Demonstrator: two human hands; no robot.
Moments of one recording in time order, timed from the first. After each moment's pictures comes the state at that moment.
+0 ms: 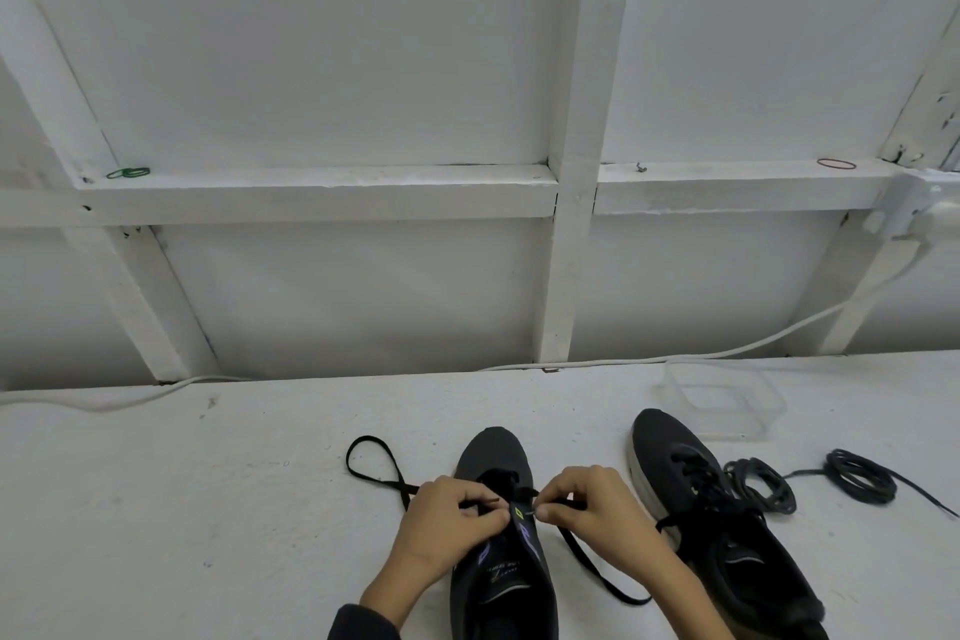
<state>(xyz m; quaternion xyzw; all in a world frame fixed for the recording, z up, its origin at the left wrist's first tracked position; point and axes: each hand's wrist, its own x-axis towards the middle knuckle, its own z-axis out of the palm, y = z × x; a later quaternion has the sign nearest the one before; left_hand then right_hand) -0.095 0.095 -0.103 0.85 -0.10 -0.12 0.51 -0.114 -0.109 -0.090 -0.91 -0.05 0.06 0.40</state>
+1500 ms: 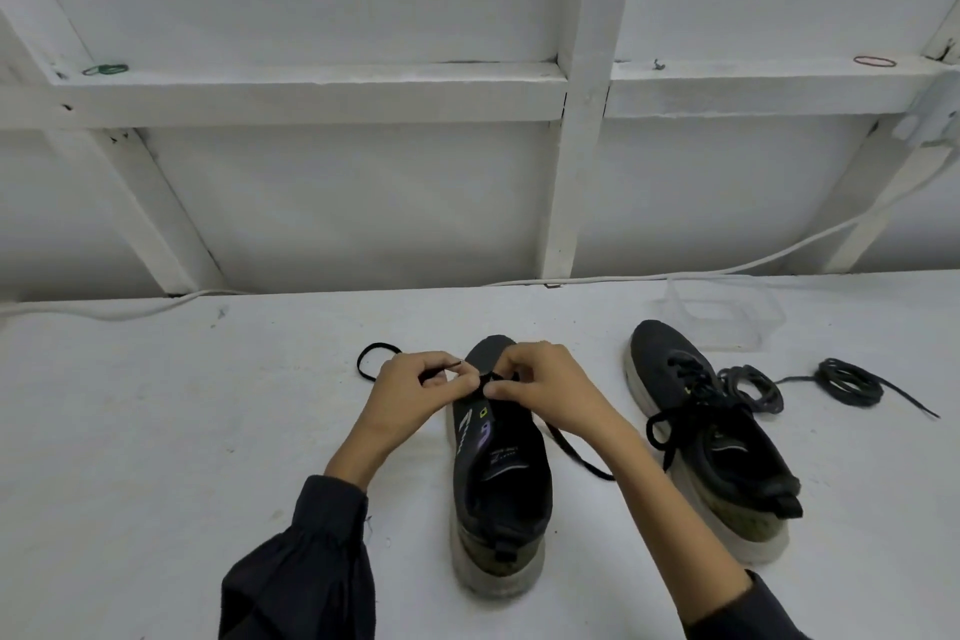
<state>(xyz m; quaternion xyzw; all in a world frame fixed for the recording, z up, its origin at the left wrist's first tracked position) -0.098 0.126 -0.070 0.83 -0.11 -0.05 0.55 -0.101 -0.066 -0.064 -0.91 -0.10 0.05 0.41</state>
